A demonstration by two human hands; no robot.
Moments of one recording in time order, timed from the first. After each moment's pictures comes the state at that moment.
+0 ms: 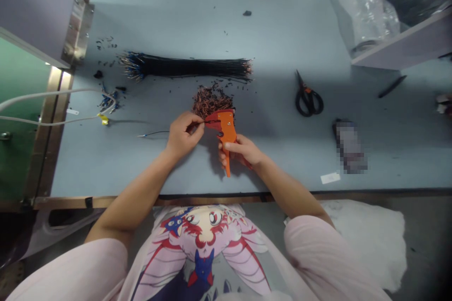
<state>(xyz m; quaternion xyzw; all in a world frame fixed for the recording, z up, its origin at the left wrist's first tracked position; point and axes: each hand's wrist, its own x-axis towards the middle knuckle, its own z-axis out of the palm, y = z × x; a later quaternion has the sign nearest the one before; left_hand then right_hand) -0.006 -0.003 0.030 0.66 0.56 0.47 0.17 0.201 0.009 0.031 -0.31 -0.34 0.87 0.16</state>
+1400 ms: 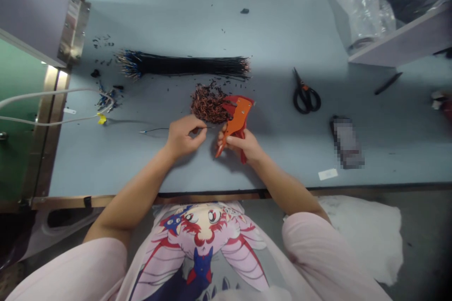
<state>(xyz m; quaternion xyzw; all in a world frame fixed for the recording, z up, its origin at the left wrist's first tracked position) -0.007 -0.006 0.029 0.74 0.50 0.43 0.16 0.198 0.007 0.029 -0.35 -0.34 0.81 0.31</state>
